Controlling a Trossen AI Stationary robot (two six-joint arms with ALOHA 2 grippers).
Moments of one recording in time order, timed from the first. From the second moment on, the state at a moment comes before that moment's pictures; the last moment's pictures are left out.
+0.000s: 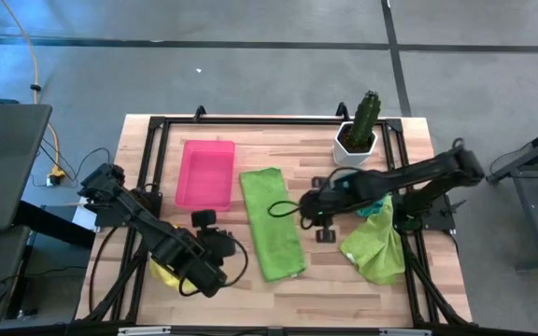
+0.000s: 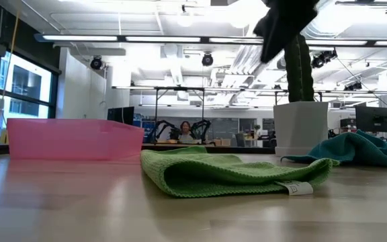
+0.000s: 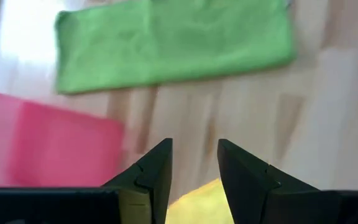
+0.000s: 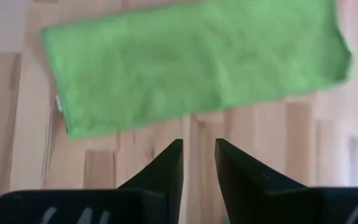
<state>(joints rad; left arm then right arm) -0.55 1.75 1.72 -1.44 -0.47 -0.77 0.22 1.52 1.31 -0.92 0.12 0.14</state>
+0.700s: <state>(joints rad) -0.46 1.13 1.31 -1.30 -0.71 -0.82 0.21 1.22 0.72 -0.42 0.22 0.30</state>
